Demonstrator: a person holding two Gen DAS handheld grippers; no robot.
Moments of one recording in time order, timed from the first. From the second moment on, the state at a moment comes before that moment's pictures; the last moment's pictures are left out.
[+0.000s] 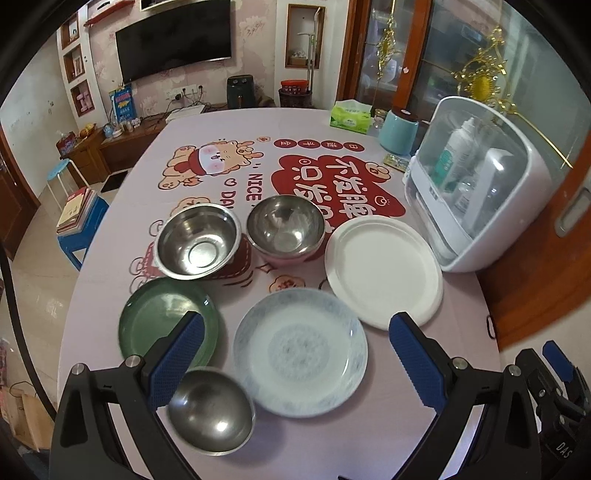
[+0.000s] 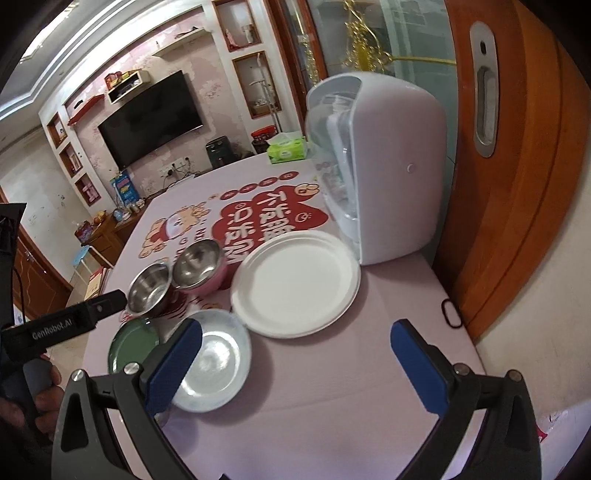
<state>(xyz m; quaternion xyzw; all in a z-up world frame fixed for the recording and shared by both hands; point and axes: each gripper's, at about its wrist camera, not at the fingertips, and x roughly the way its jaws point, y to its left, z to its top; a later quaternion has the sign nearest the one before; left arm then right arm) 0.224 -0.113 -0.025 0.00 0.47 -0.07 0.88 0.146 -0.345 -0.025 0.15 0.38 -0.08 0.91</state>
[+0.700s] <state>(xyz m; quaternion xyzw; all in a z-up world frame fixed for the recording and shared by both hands) 0.329 -0.177 -0.134 -0.06 0.53 -0.07 0.84 0.238 -0.421 -0.135 0.15 0.41 -0.04 0.90</state>
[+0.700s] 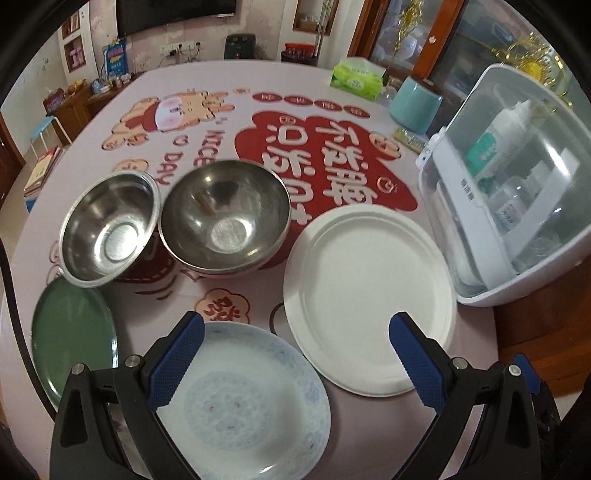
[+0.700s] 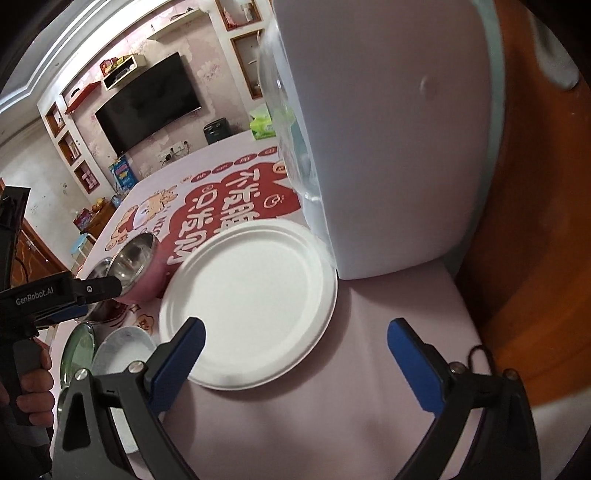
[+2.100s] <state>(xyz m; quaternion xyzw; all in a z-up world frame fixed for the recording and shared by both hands) 0.387 -0.197 -0.227 -0.06 0.61 -0.09 0.78 0.272 -0.440 -0.208 0.23 0.46 0.00 0.86</state>
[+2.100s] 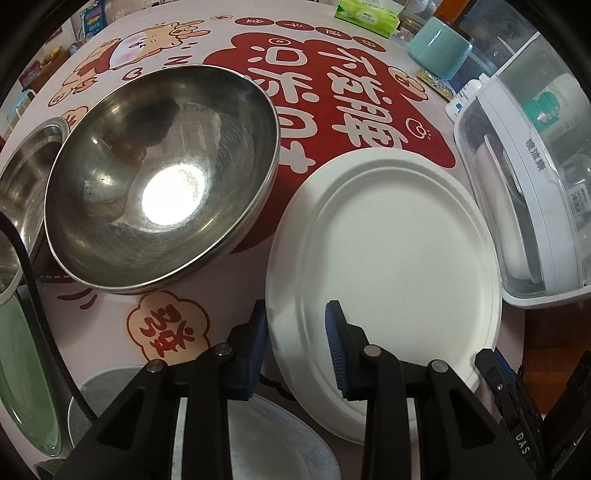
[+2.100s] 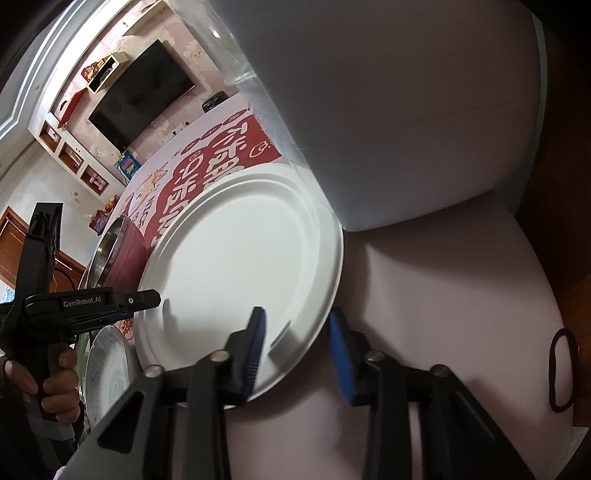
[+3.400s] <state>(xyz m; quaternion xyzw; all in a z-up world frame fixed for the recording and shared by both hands) 0.321 -0.180 -0.137 -0.07 0.54 -0.11 0.83 0.232 -0.439 -0.158 0.27 0.43 0.03 0.86</state>
